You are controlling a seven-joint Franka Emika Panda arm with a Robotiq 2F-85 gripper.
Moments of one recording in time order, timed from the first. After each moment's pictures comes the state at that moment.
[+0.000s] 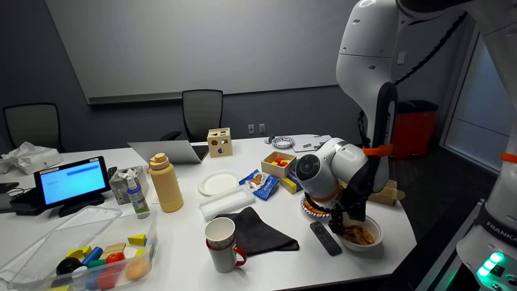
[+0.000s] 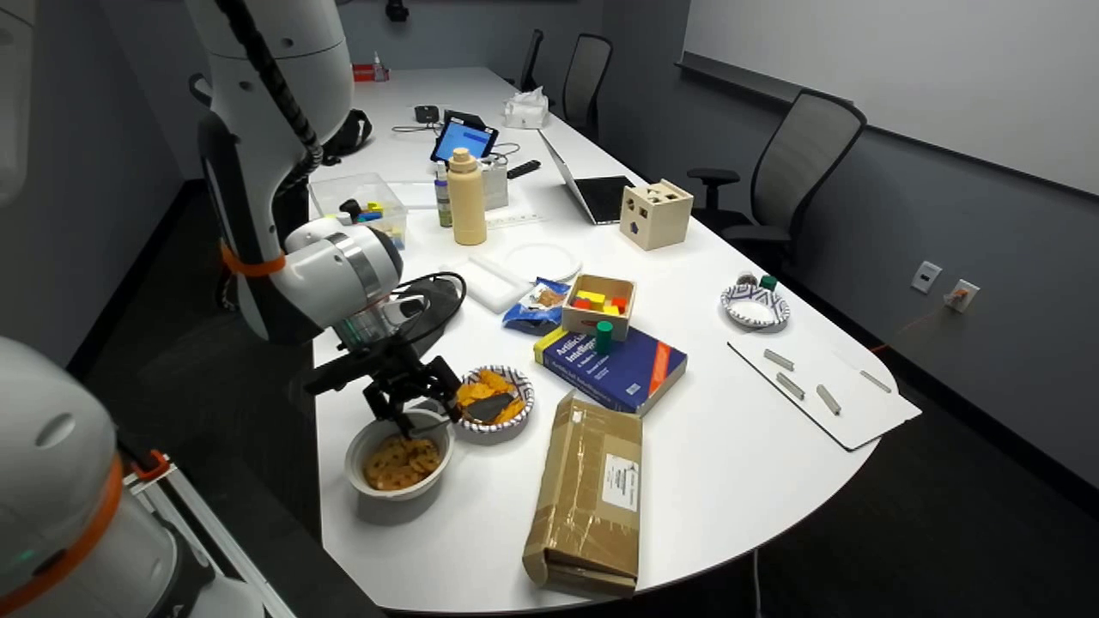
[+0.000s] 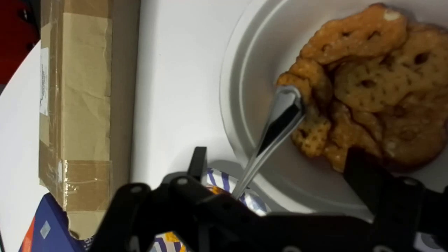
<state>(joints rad) 0.29 0.51 0.12 -2.49 -1.12 2.44 0.96</state>
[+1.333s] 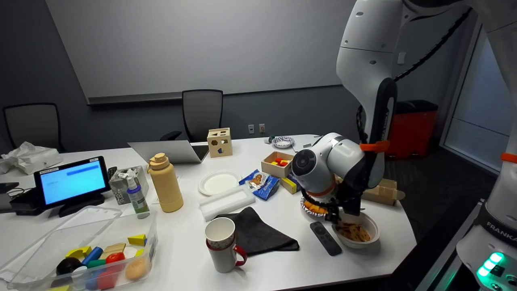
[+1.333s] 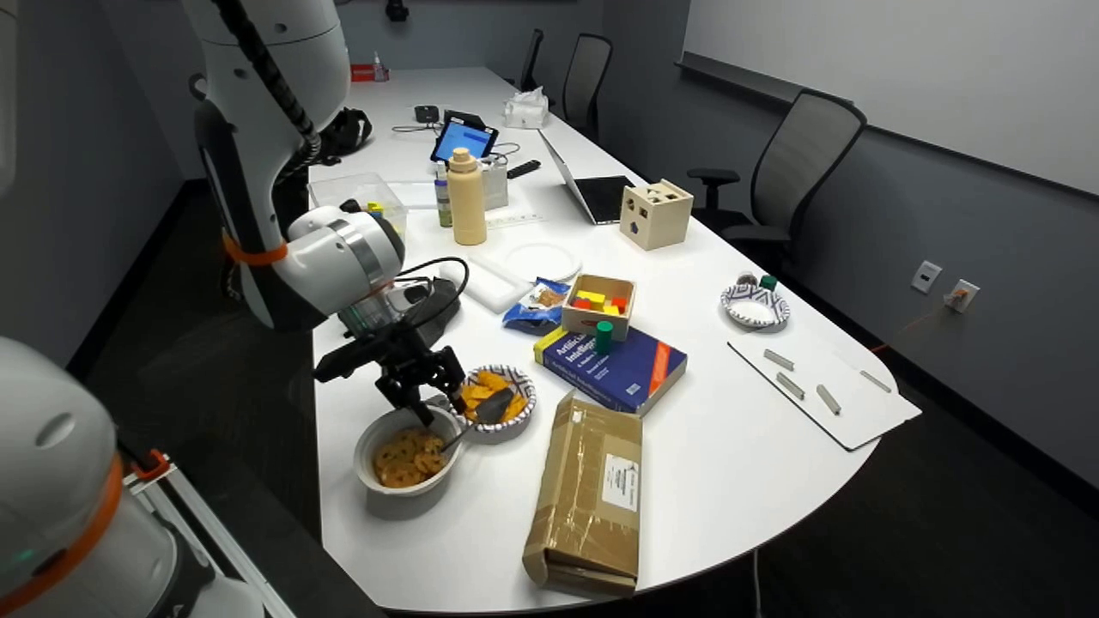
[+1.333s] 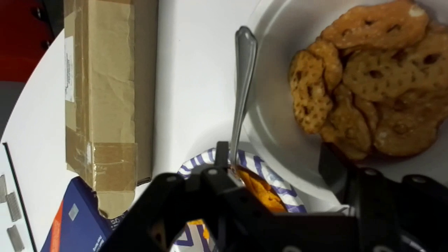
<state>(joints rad) 0.29 0.48 0.12 -2.47 -1.12 2.41 0.96</state>
